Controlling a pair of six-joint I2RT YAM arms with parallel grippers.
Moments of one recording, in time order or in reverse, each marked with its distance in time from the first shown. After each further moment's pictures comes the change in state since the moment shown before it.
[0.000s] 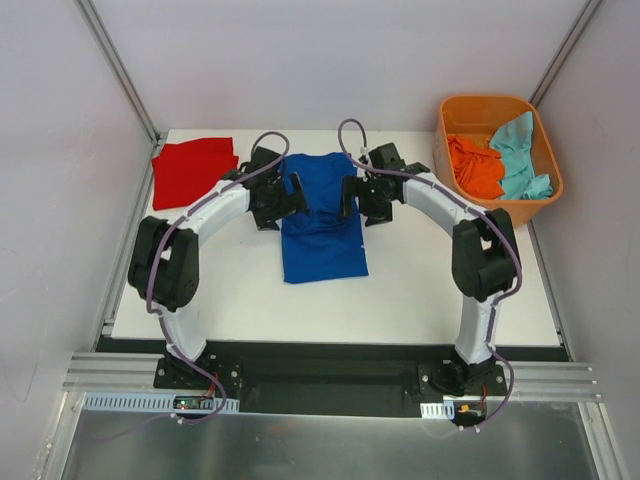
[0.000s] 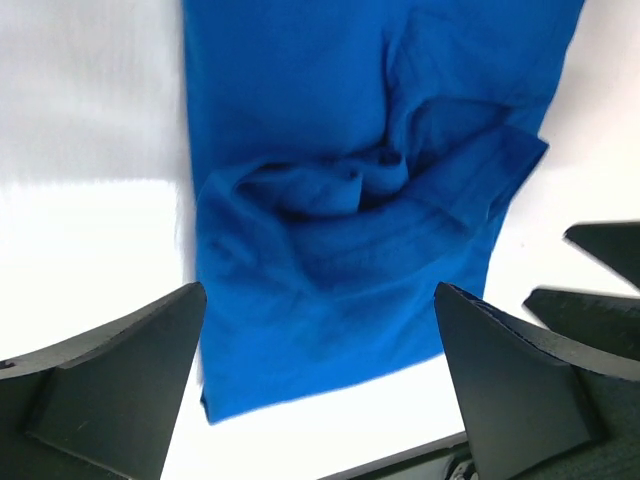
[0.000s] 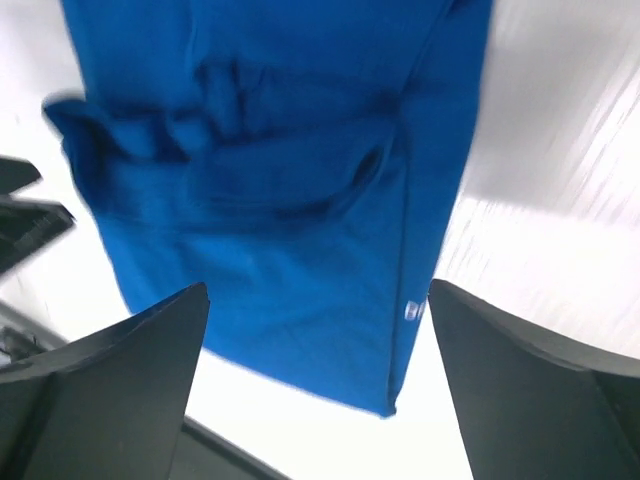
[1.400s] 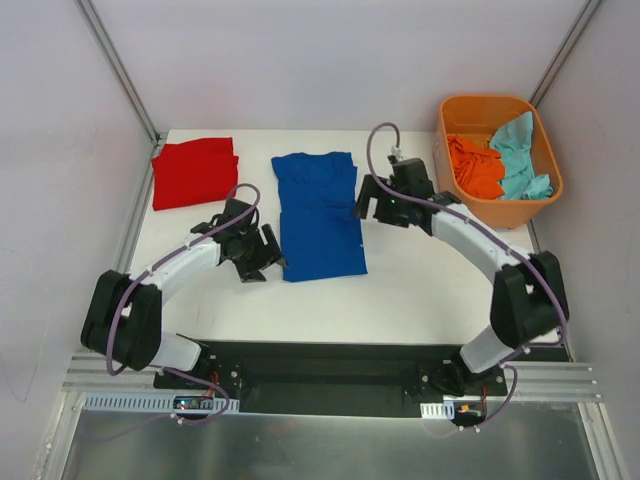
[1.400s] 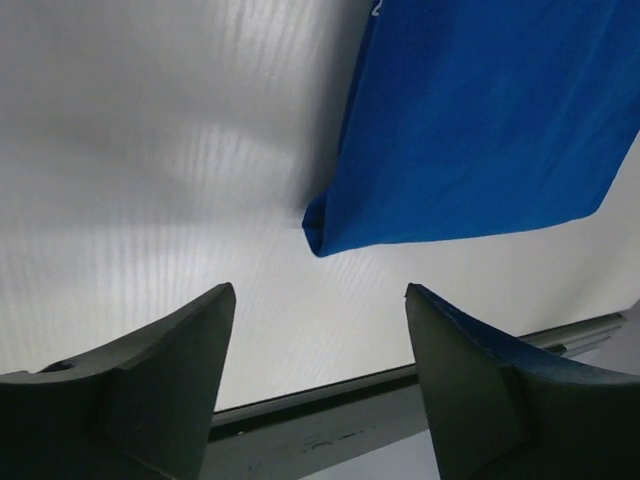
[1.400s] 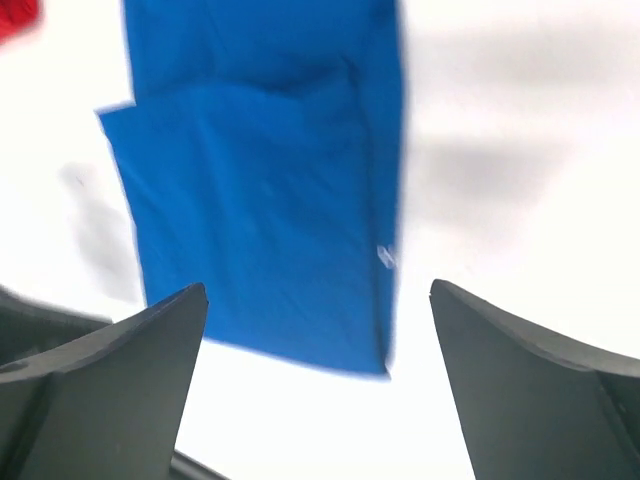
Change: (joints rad) left arm 0.026 -0.459 -0.582 0.038 0.072 -0.113; right arm 0.018 -0.363 -0.375 0.303 0.173 0.138
